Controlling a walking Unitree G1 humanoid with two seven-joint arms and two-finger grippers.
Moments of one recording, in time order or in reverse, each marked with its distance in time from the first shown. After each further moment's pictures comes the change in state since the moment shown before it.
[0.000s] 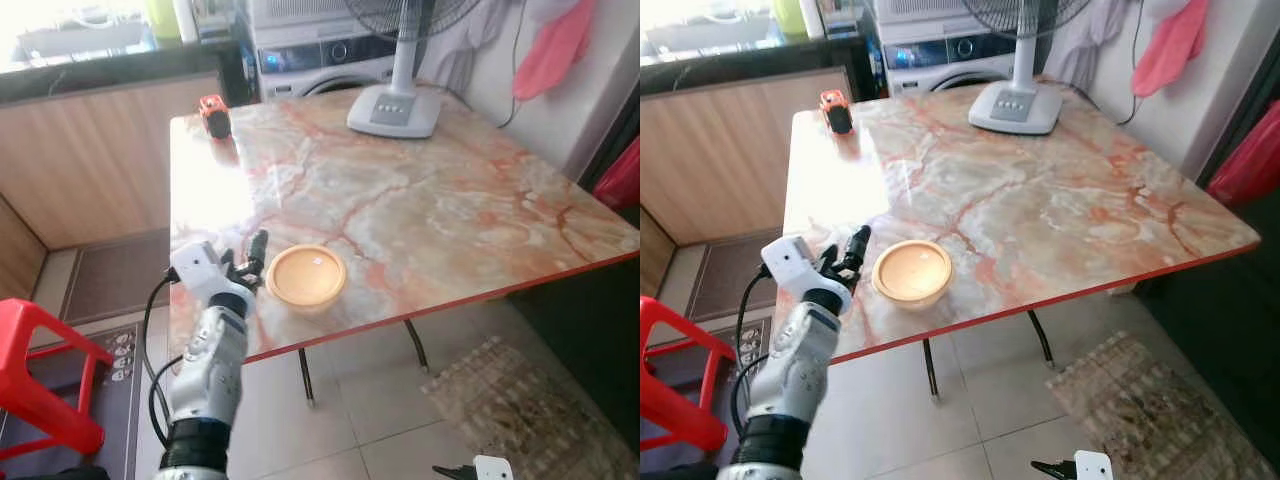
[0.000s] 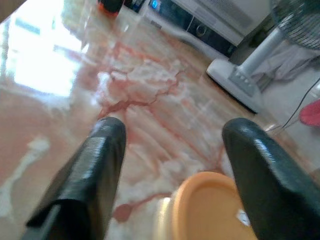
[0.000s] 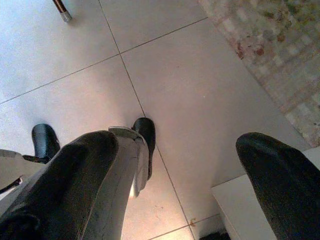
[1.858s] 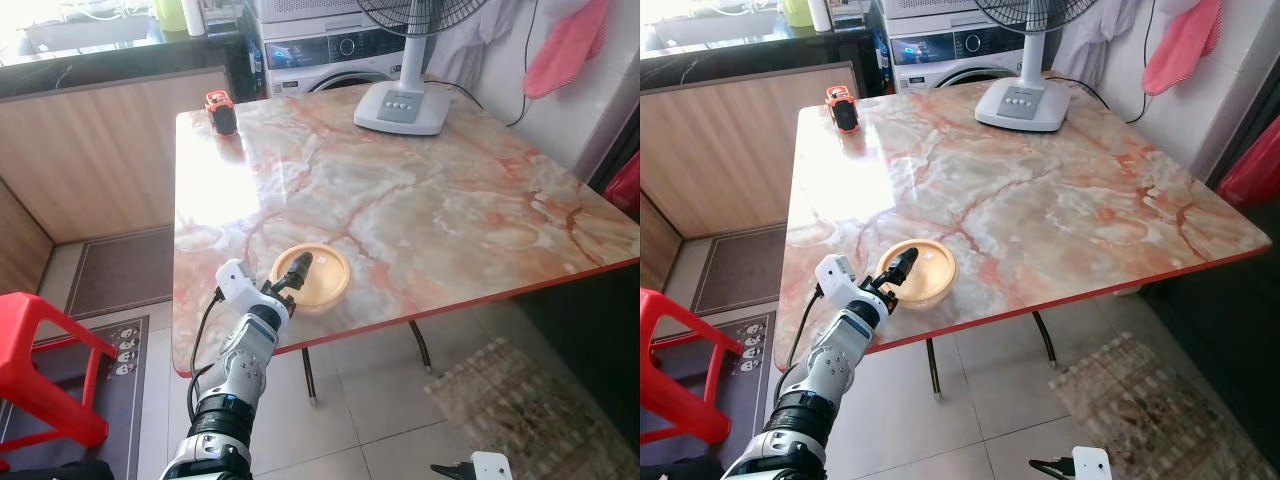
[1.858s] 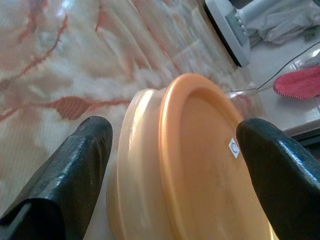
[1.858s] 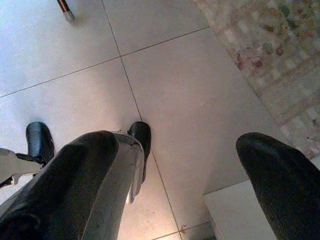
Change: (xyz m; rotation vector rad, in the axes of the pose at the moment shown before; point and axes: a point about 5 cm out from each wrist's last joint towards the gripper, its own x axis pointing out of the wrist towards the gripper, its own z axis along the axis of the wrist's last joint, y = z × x) left arm 0.012 -0.011 -0.055 -0.281 0.265 -0.046; right arm 0.000 0.000 0.004 -0.043 -0.018 -0.003
